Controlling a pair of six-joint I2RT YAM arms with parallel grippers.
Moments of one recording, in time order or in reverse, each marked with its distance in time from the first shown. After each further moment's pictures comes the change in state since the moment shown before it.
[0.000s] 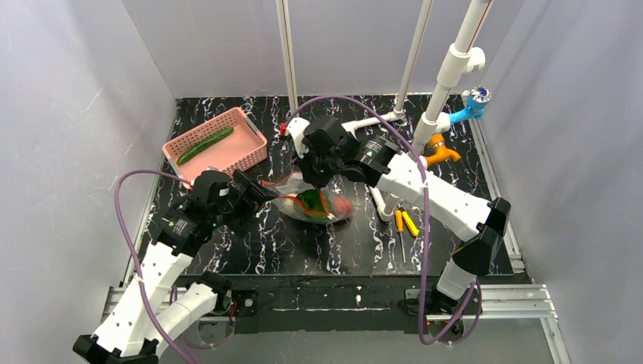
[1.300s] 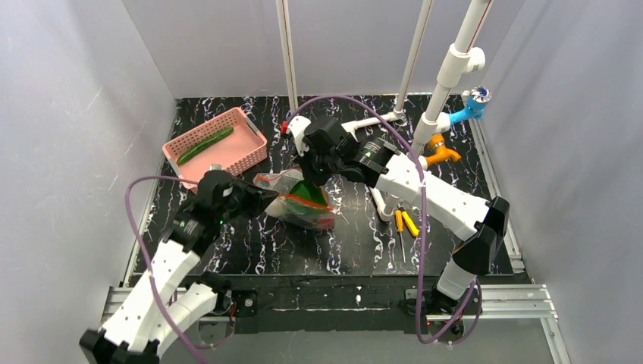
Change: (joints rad) left arm 0.012 0.066 -0.078 0.218 0.013 -0.158; right arm -0.012 0.016 -0.013 0.058 0.022 0.017
